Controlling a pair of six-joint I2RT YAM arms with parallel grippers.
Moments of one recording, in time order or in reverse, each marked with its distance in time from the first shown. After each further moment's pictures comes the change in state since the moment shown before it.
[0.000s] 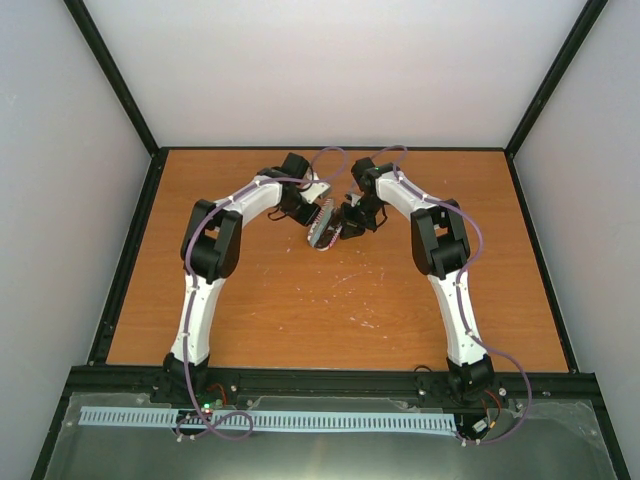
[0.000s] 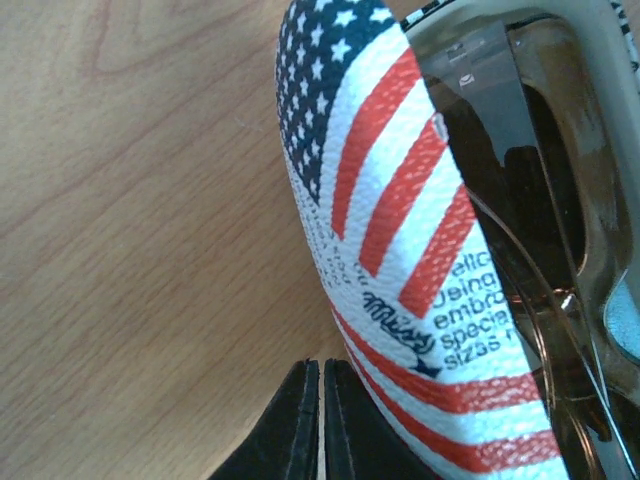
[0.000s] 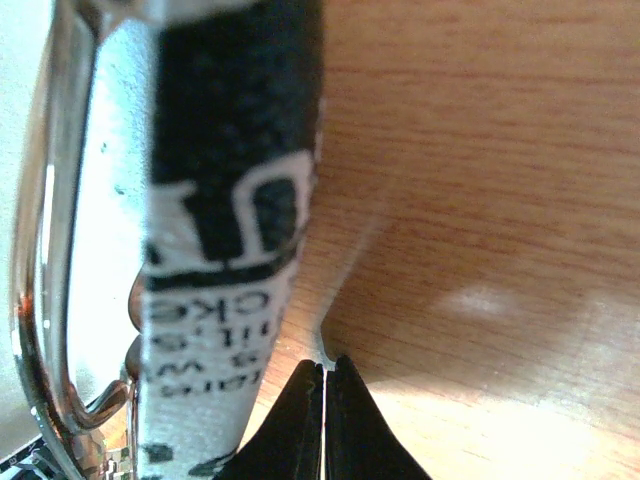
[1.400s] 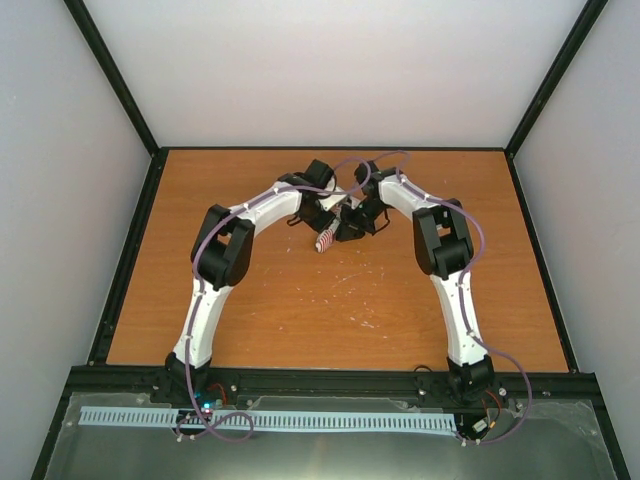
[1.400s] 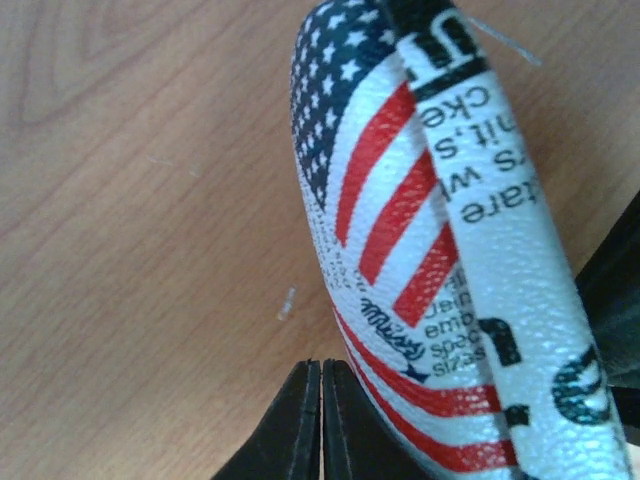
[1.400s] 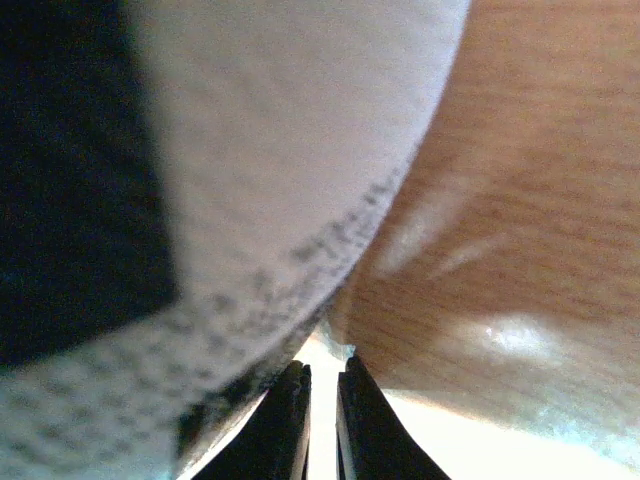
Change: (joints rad) left arm -0.129 -0.005 0.028 -0.019 -0.236 -0.010; right arm -0.012 -0.013 -0.068 0.071 -0.115 -0.033
